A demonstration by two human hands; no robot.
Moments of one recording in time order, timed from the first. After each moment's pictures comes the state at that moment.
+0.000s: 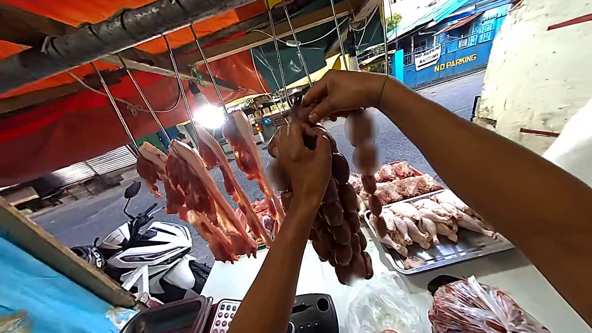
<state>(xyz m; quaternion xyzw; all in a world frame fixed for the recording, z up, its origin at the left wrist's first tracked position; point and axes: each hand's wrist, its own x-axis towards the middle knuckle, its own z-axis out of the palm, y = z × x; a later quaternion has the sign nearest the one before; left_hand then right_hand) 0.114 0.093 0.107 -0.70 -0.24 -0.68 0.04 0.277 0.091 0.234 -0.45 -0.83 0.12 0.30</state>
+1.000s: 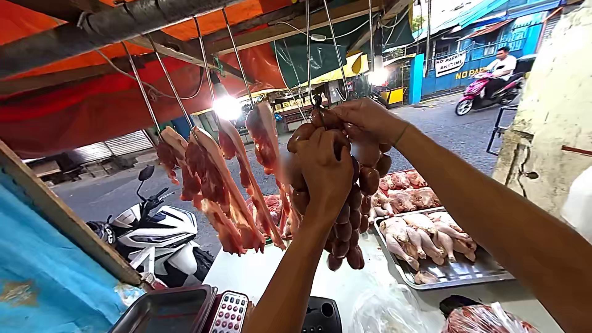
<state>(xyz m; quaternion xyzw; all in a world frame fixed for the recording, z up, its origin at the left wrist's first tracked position) 0.102 0.108 0.092 -0.72 -0.29 -0.62 0.08 0.270 0.131 0.164 -0.40 -0.70 0.28 0.52</state>
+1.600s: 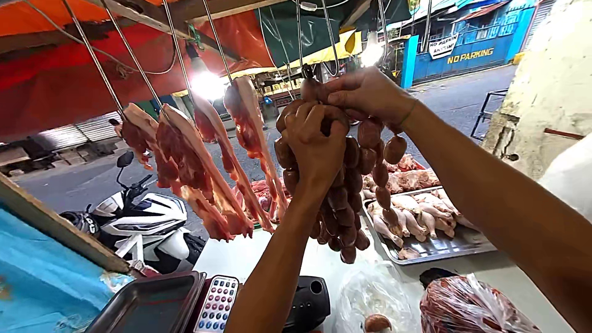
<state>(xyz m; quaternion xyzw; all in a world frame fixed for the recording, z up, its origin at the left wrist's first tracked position) 0.109 0.108 0.095 -0.72 -0.23 -0.66 0.02 0.278 0.110 0.169 -0.41 -0.74 0.16 0.50</state>
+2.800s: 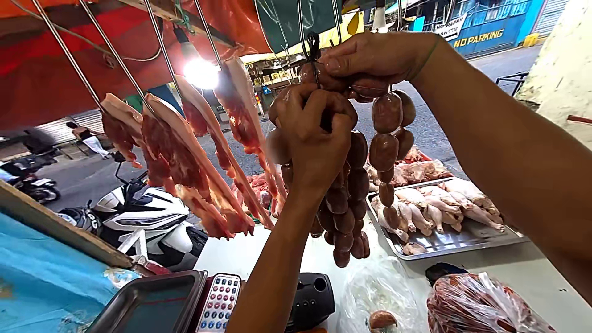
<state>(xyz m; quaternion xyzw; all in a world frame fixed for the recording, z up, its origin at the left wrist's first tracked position) 0.094 0.112 0.094 -0.74 -0.17 -0.65 0.06 0.283 0.129 0.209 -0.34 -0.81 0.35 0.32</state>
